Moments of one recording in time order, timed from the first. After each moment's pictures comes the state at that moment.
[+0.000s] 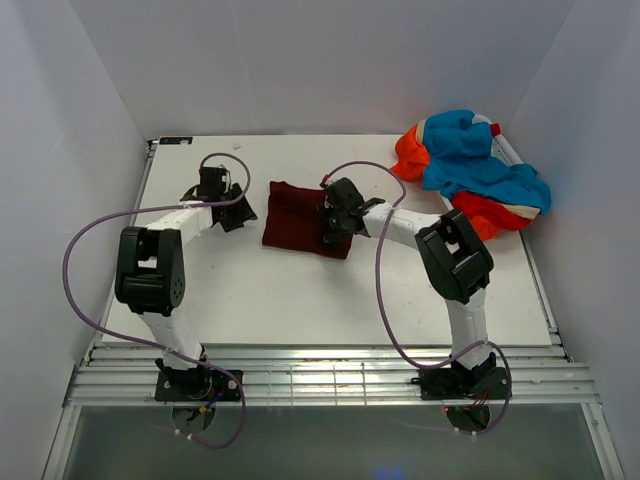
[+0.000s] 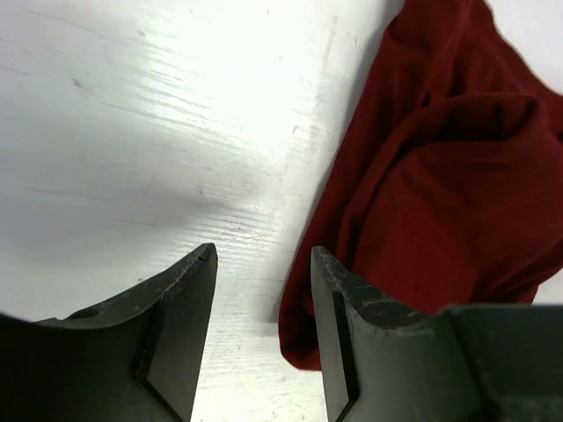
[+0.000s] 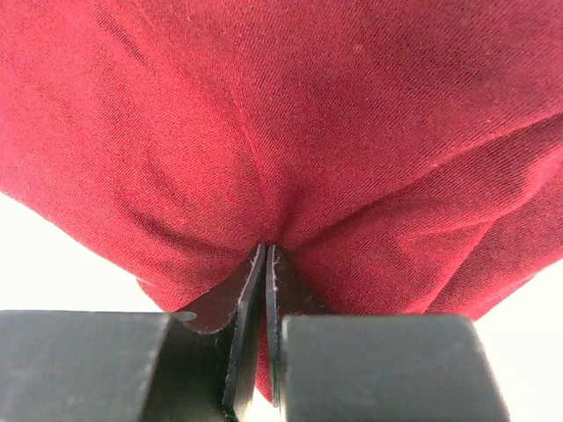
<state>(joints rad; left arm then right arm) -0.12 1.79 1.16 -0.24 0.09 -0.55 0.68 2.07 1.43 -0.26 -0.10 0.39</state>
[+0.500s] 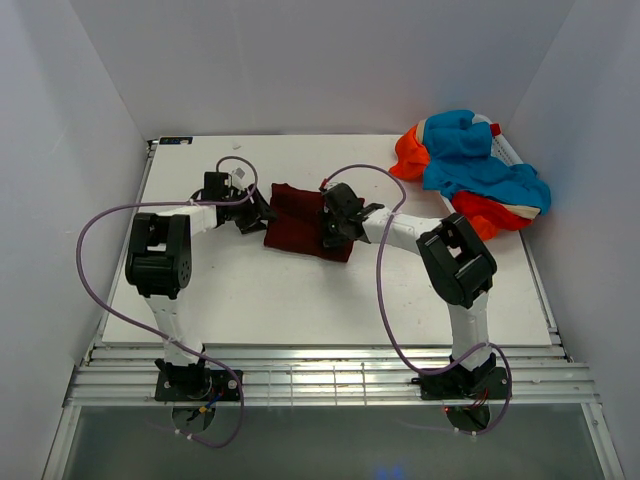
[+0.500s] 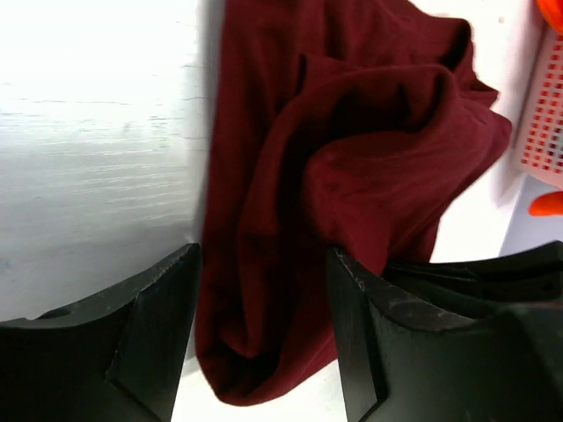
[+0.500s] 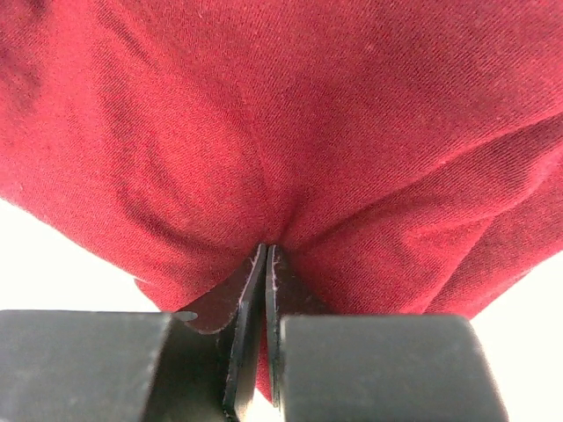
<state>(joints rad) -0.09 1.96 1.18 -0.07 0.55 -0.56 0.71 2.02 1.35 -0.24 -0.04 0.39</state>
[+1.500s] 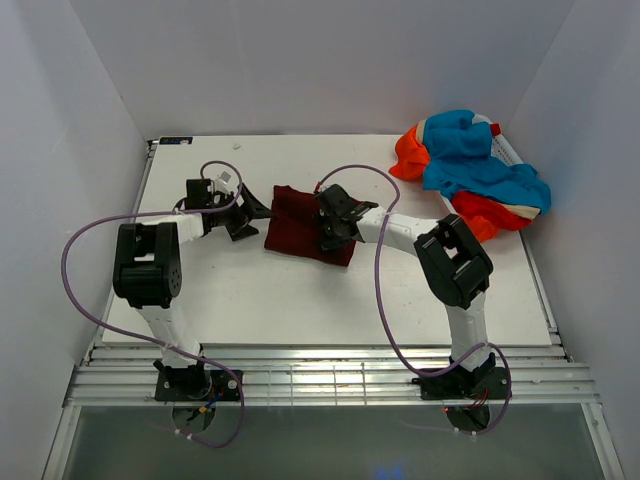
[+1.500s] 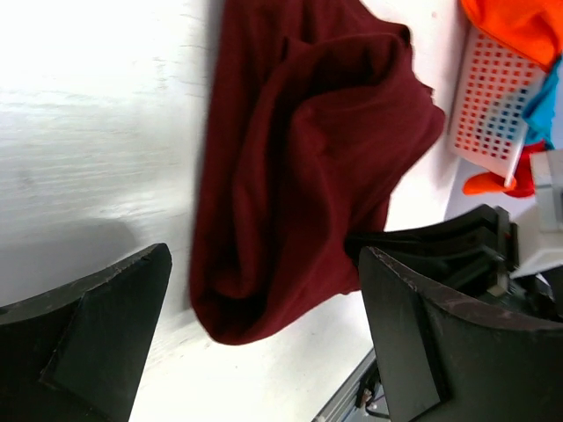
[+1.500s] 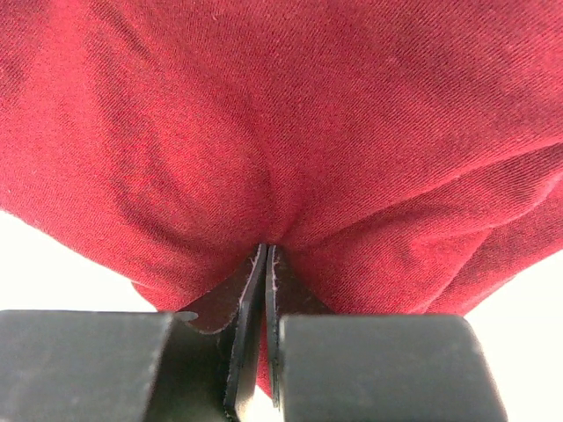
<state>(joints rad) 0.00 1.86 1.04 0.01 0.69 -0.63 0.74 2.03 1.41 -0.35 0.01 0.36</state>
